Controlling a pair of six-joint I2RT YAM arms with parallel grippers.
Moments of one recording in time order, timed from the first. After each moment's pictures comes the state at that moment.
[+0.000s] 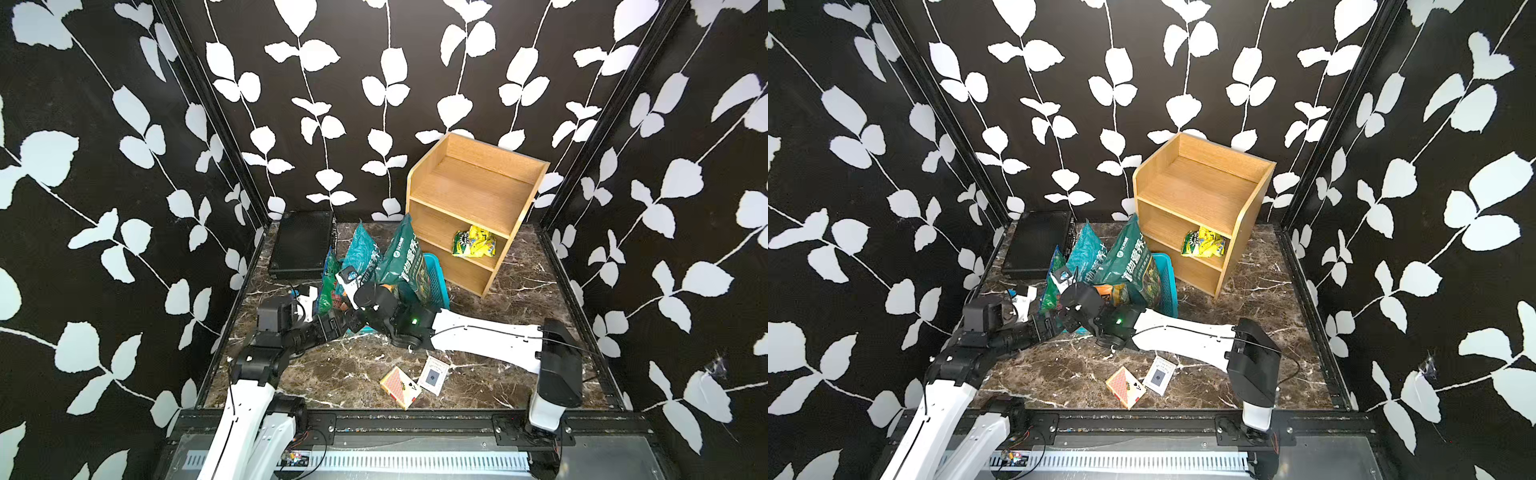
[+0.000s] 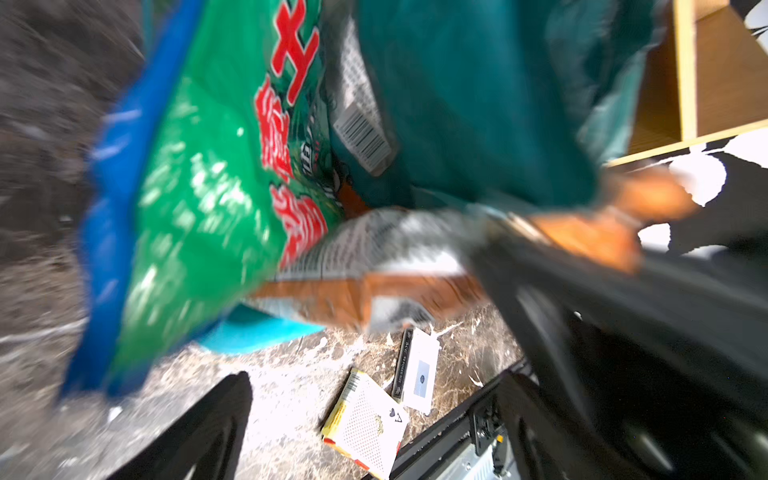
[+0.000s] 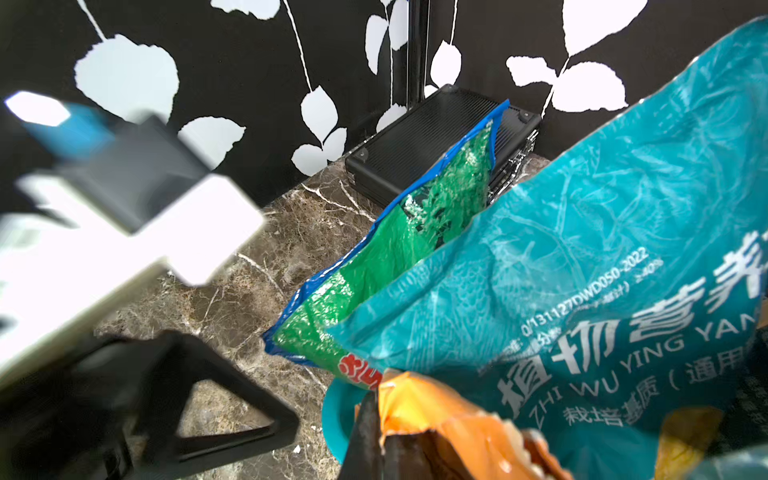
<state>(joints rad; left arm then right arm) -0.12 0.60 0.66 -0.75 0.60 -0.54 1.20 1.81 1.50 -0.18 0.27 0.23</state>
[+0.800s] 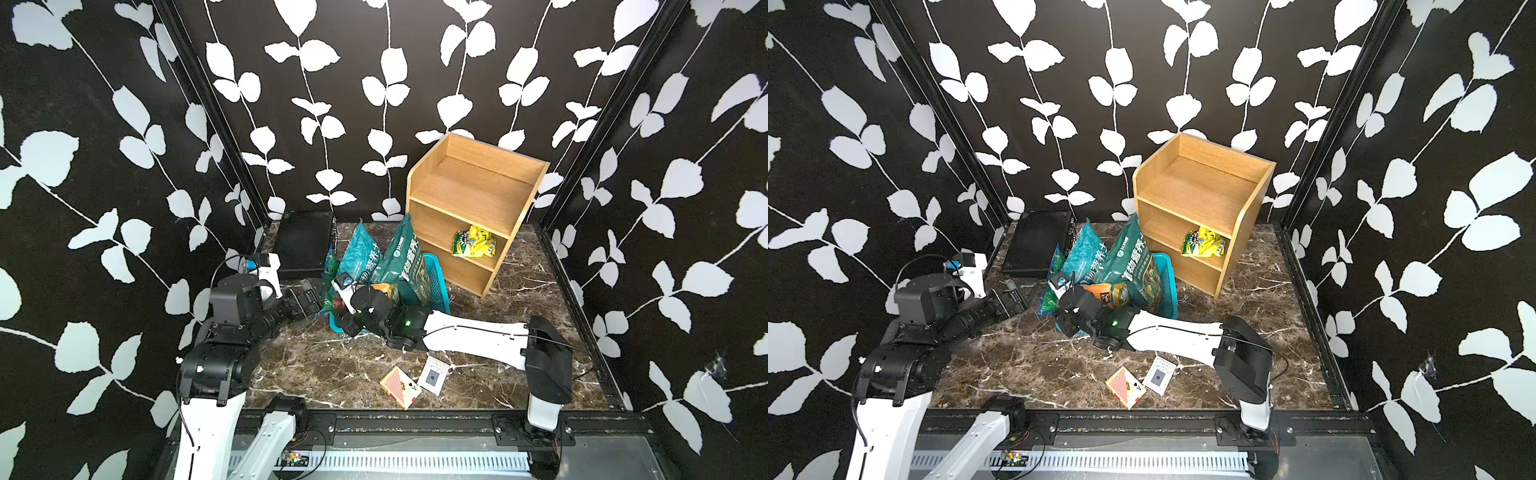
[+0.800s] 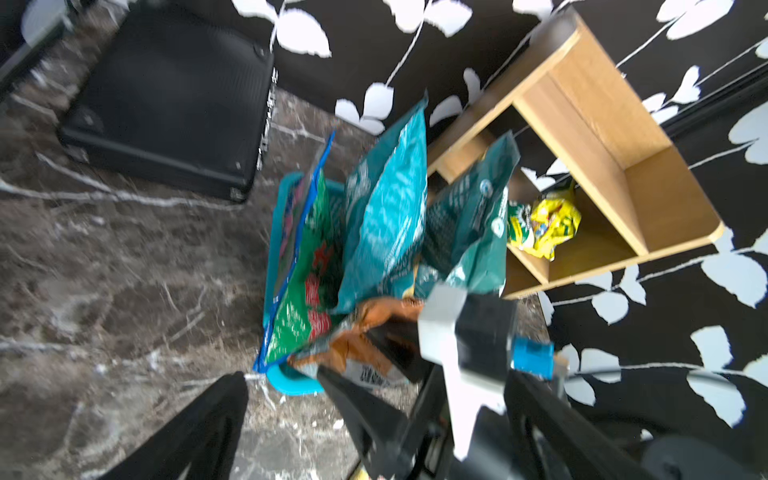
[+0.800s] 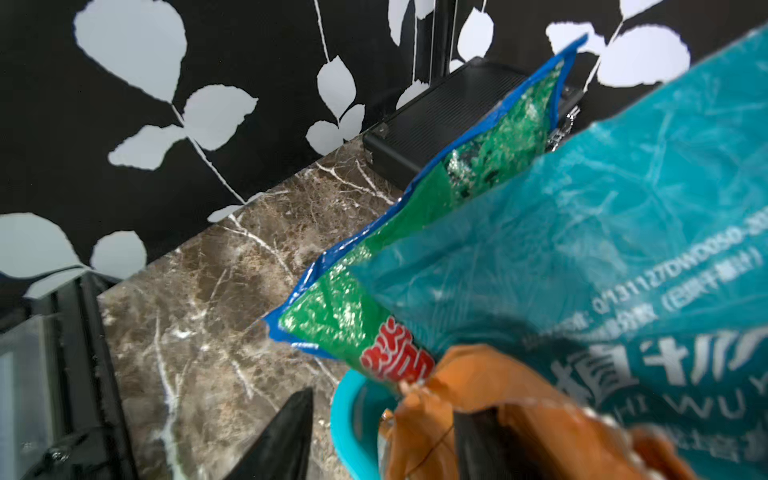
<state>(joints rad) -0.12 0.76 1.25 -1.00 0.26 -0.48 1.19 1.83 1.48 -0.14 0.20 0.22</state>
